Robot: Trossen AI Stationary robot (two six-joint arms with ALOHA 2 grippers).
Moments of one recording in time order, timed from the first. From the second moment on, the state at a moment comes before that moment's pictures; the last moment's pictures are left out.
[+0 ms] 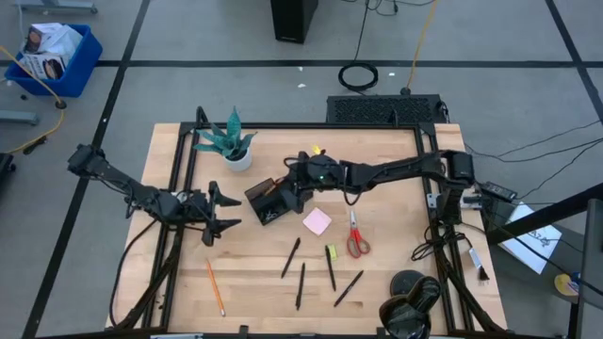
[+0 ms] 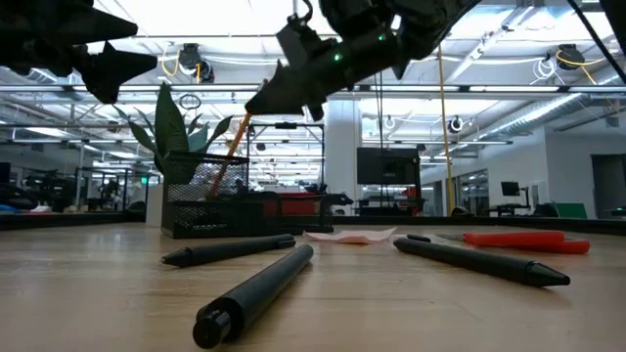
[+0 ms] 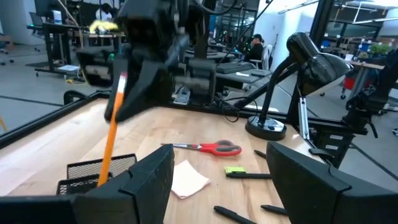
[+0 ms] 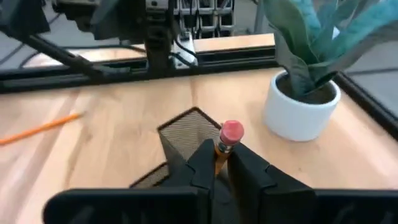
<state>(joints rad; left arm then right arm) -0.49 0.49 0.11 0.39 -0.50 -0.15 -0.11 1.85 1.20 0.29 -0.01 0.05</state>
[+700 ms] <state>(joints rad) -0.49 0.49 0.11 0.34 -0.50 -0.17 -0.03 1.84 1.21 0.41 -0.02 0.06</state>
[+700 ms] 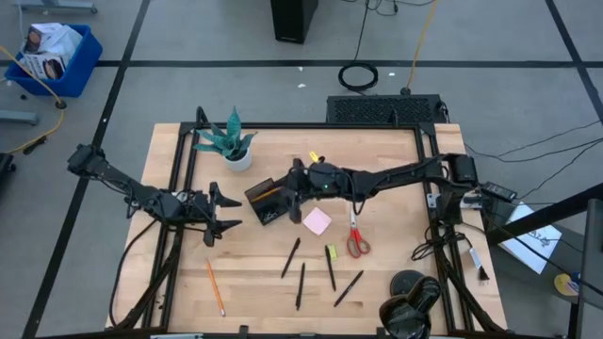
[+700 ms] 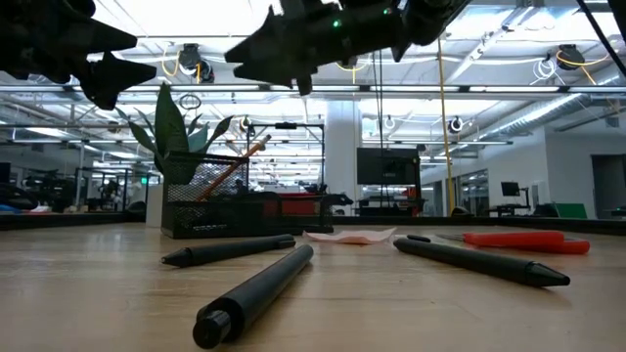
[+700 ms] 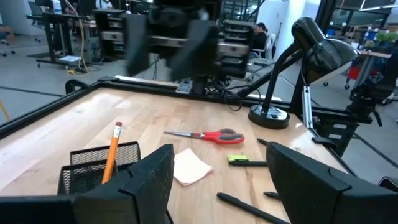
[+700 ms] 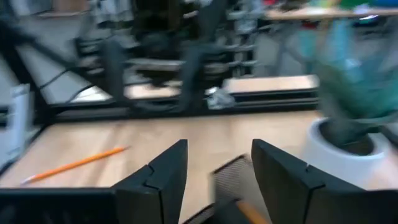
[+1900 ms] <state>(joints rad) -0.49 0.49 0.11 0.34 -0.50 -0.15 0.44 1.69 1.20 -0.47 0.42 0.78</state>
